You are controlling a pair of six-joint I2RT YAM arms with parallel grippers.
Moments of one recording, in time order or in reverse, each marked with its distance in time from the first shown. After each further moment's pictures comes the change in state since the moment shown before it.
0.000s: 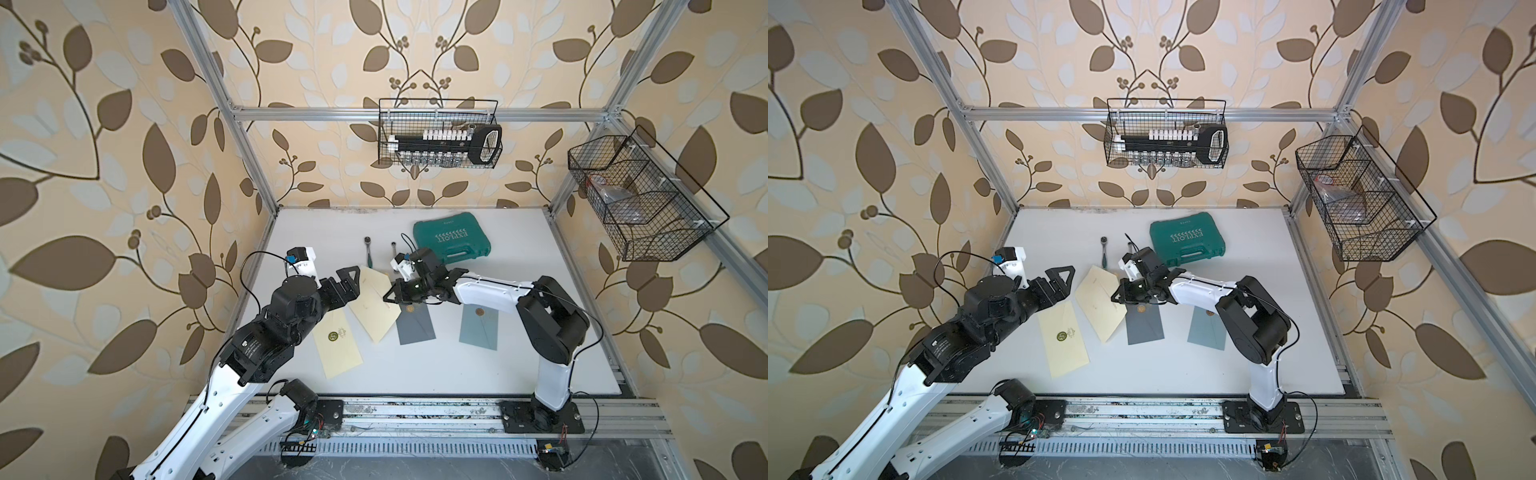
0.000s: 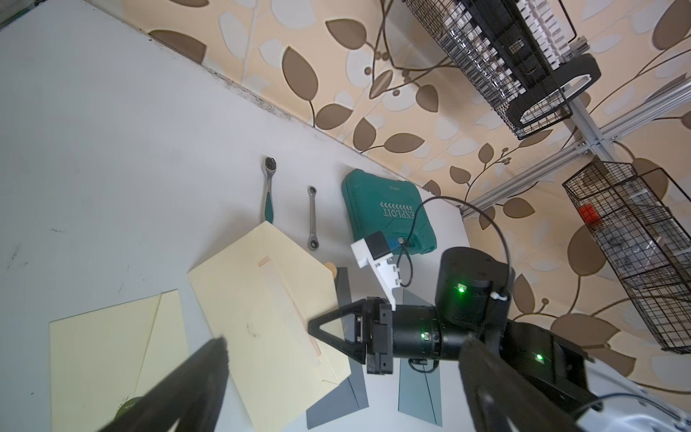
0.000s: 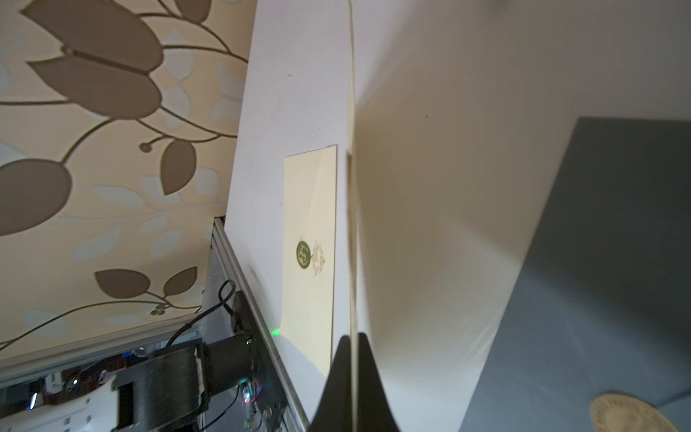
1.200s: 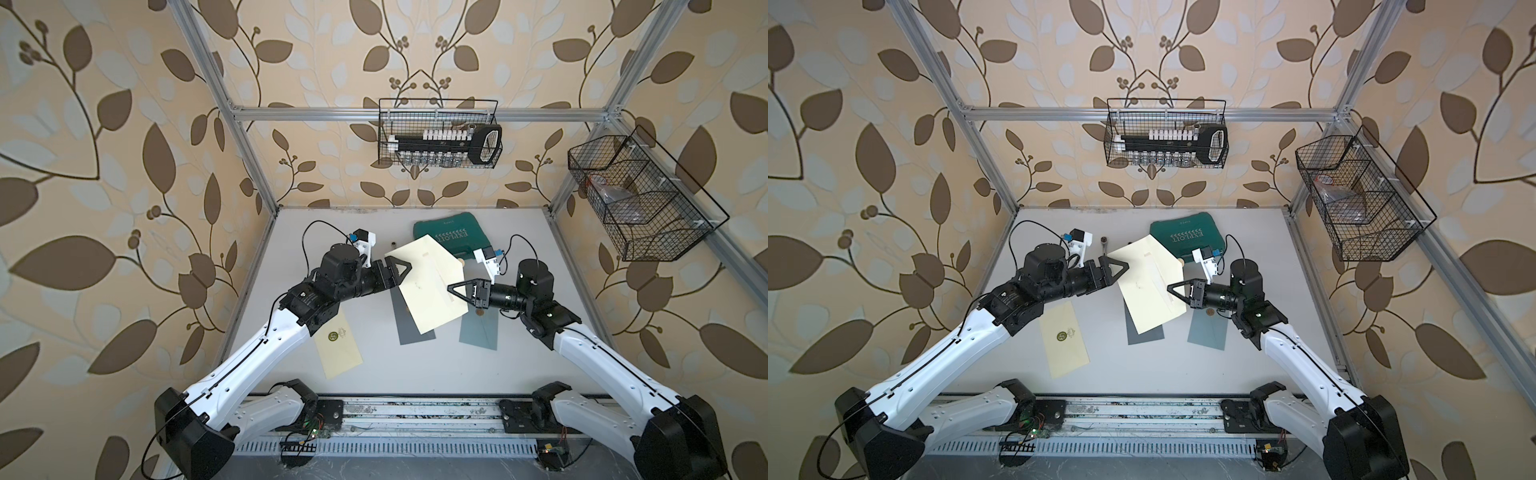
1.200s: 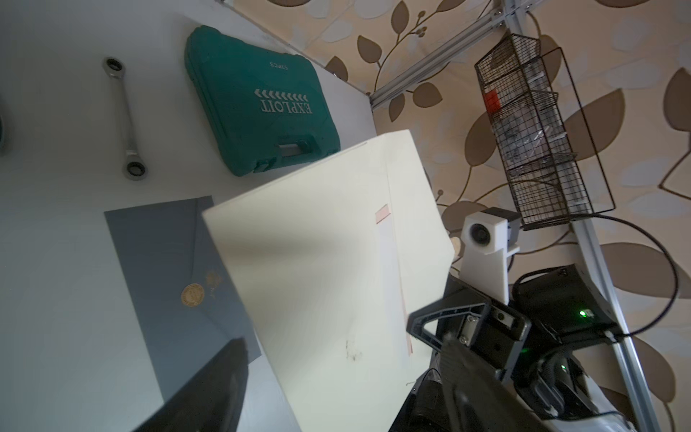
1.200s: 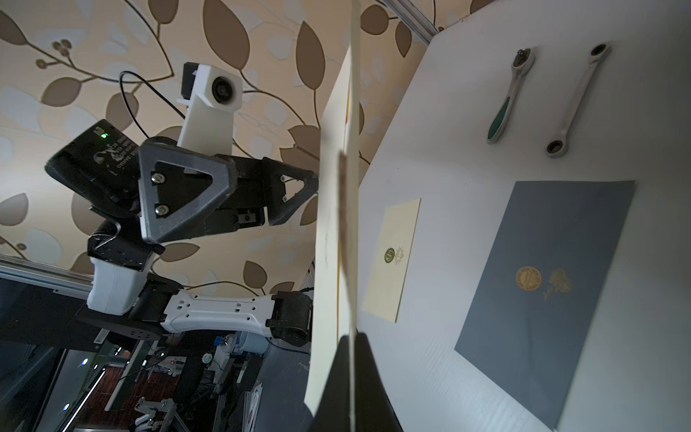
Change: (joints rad) left arm -0.006 0.381 0.042 0.291 0.478 -0.063; right arm -0.399 -0.921 -0.645 0.204 -0.330 0.033
